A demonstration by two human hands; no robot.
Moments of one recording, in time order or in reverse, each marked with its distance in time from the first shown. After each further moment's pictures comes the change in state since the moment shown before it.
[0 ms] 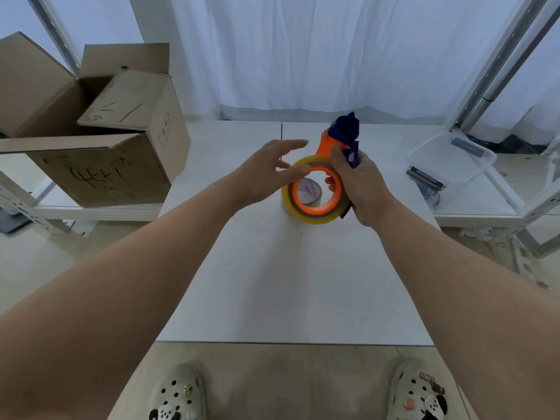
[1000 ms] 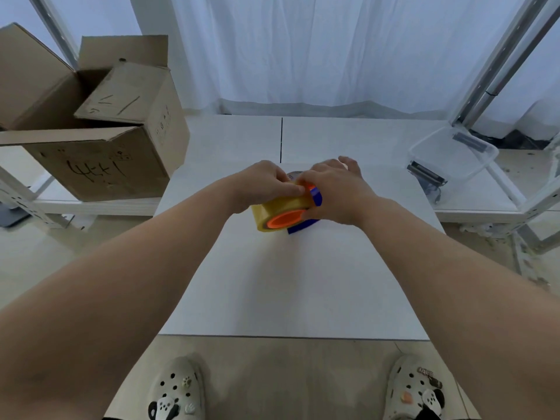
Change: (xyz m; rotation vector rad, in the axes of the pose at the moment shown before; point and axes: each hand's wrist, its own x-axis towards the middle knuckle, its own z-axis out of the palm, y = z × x) left_hand 0.003 -0.017 0.010 0.006 -0.191 -0.292; right_hand -0.009 0.002 0.006 -1.310 -0.410 -0.452
